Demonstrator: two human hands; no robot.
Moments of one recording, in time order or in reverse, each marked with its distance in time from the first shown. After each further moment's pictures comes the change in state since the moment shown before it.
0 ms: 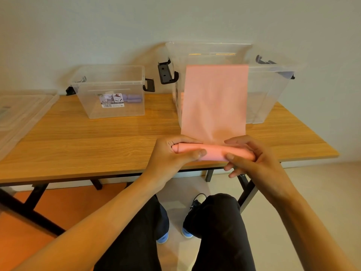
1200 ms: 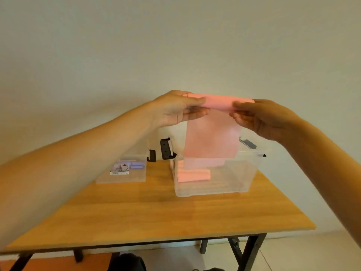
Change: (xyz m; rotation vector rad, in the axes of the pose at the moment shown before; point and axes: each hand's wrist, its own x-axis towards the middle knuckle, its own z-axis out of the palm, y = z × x) left_hand 0.141 0.258 -0.008 -0.190 -0.198 -0.043; right_hand 0.115 -0.259 -0.023 0.079 0.059 -0.045
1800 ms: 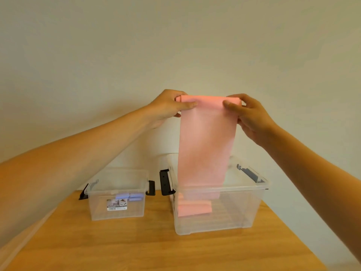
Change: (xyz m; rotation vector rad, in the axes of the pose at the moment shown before) left_hand 0.056 0.082 -0.035 0.651 0.138 0.361; right_hand 0.073 -0.058 0.016 -0.130 0.055 -0.394
